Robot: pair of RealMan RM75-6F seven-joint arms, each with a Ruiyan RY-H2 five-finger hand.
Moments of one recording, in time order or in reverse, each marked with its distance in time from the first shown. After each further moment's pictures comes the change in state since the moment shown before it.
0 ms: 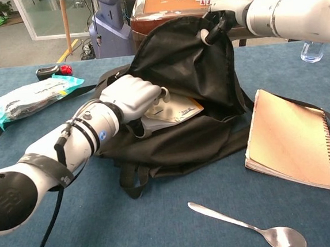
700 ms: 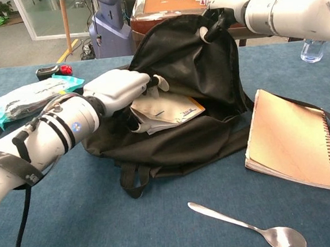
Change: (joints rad) left arm 0.084 0.109 0.007 -0.119 0.157 -0.011 -0.286; right arm 0.007 -0.004 0.005 0.002 0.007 0.010 -0.021
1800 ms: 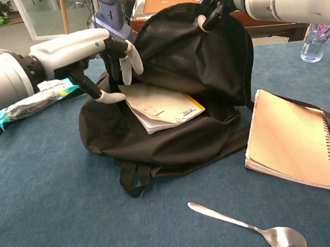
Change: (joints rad) left arm 0.079 0.343 0.001 -0.181 0.351 -0.055 -0.550; right arm -0.002 0.041 0.037 -0.072 0.019 0.023 -0.074
